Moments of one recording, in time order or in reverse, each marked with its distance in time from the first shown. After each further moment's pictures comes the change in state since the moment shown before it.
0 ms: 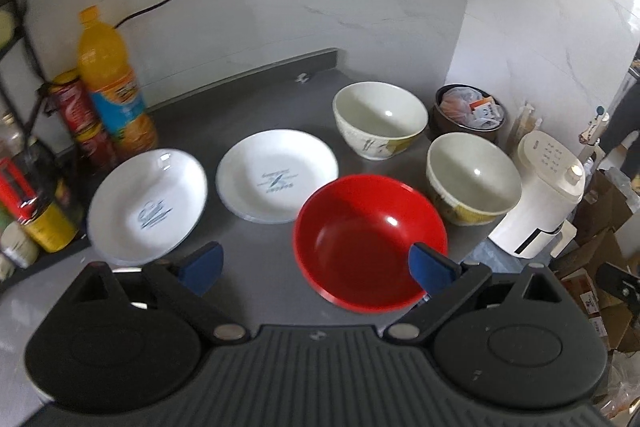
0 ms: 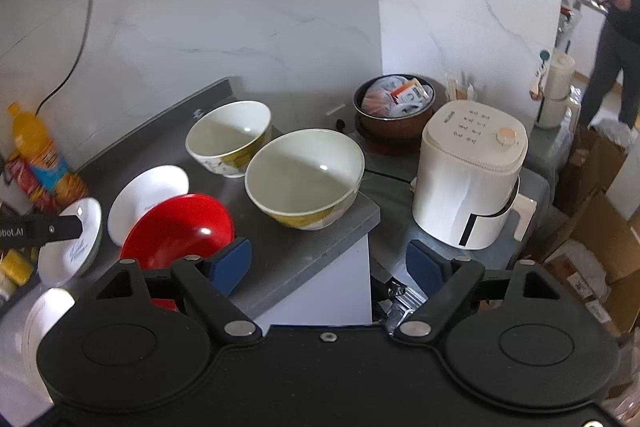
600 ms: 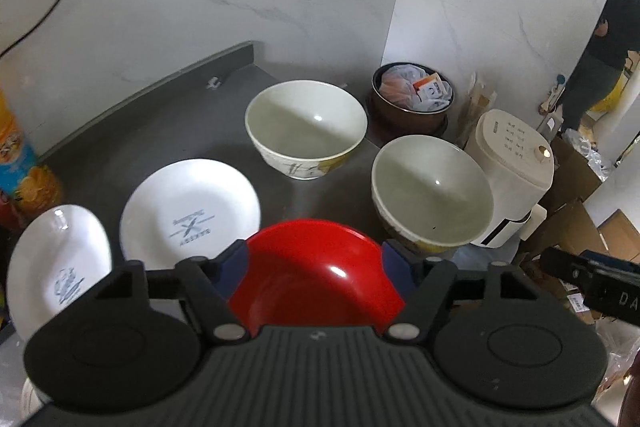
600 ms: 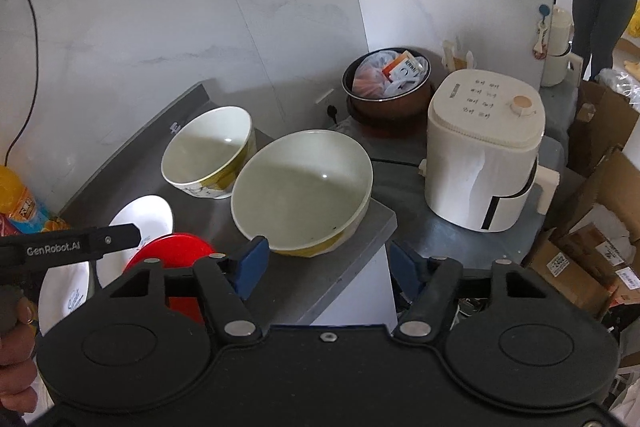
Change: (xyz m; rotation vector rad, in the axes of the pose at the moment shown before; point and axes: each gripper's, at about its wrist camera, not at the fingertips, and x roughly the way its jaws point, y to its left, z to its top) left arm 0.090 -0.041 0.053 0.128 0.066 -0.173; right arm 0.067 -0.004 0.027 0.127 0.070 0.012
